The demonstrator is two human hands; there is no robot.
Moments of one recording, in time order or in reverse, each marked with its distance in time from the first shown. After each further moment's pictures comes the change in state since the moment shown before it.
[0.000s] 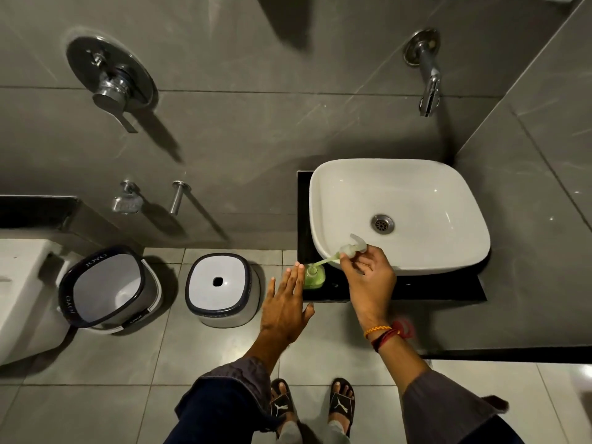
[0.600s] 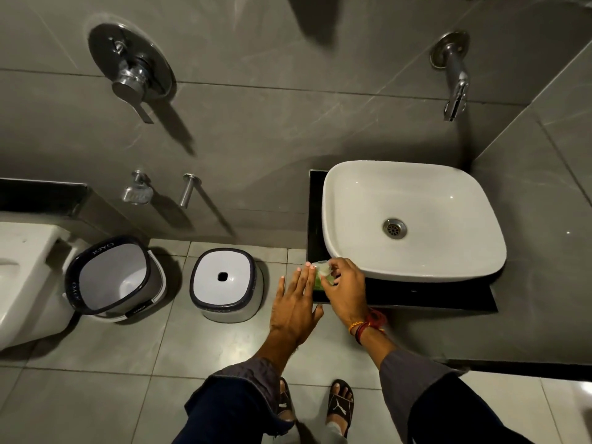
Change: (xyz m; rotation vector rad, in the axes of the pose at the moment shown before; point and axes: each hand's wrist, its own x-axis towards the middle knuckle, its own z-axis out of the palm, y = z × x) left_hand 0.002 -0.001 0.002 -0.022 0.007 -0.008; right_hand -0.009 0.038 0.037 -0.618 -0.361 -0.161
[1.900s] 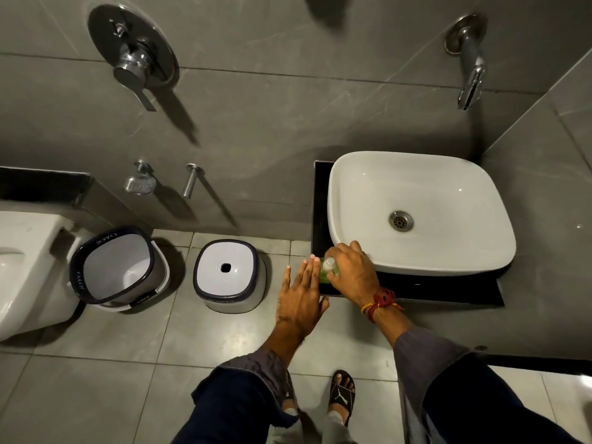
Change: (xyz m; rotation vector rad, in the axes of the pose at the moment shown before) left_hand 0.000 0.002 -0.001 0.061 0.002 0.001; right_hand 0.028 -0.001 -0.010 -0.553 -0.270 -0.293
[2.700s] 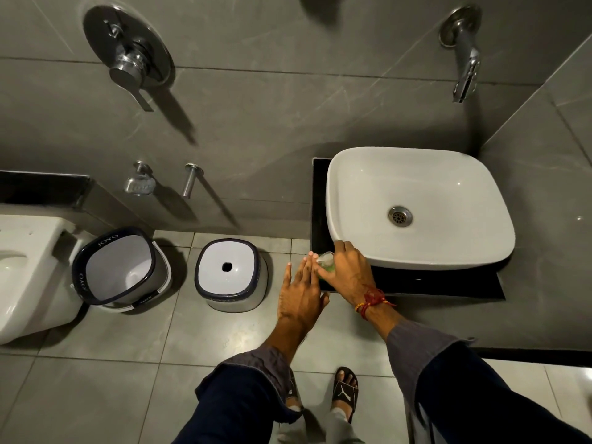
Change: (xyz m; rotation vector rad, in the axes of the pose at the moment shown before) left_hand 0.001 0.003 0.002 0.038 -0.020 0.008; right_hand -0.003 -0.005 0.011 0.035 0.034 0.136
